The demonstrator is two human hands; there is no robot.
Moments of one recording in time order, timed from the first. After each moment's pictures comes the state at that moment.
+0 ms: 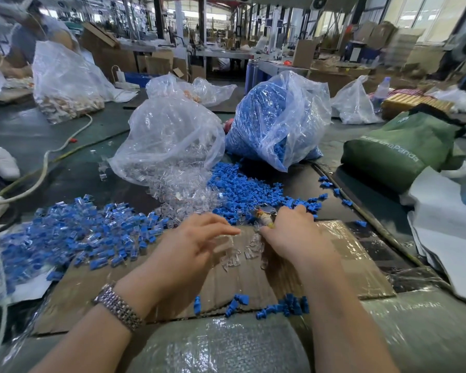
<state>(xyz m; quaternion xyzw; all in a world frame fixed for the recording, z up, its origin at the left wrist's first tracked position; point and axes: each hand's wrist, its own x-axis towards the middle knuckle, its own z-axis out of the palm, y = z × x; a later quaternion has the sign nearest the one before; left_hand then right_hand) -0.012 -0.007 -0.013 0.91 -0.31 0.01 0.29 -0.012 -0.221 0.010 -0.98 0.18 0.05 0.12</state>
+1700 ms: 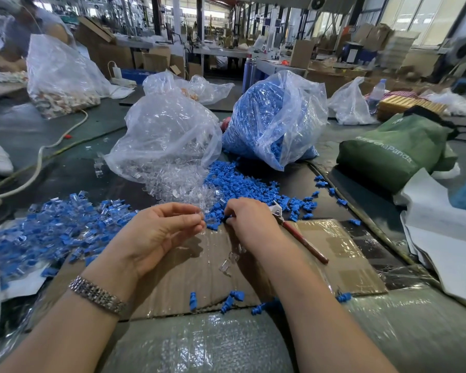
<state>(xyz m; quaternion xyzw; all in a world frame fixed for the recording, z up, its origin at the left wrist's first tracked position) 0.002 0.014 0.003 0.55 0.02 -0.17 0.82 0.023 -0.183 -0.009 -0.99 -0.05 -0.04 0.13</state>
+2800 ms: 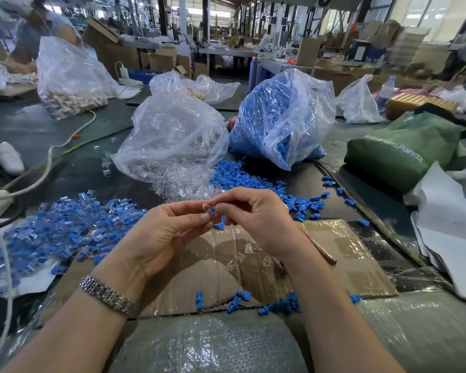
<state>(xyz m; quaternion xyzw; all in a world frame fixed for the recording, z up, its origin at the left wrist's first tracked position) -0.004 0.009 0.008 0.51 -0.01 -0.18 0.84 -0.009 -0.187 0.013 -0.81 -0.18 -0.07 0.55</state>
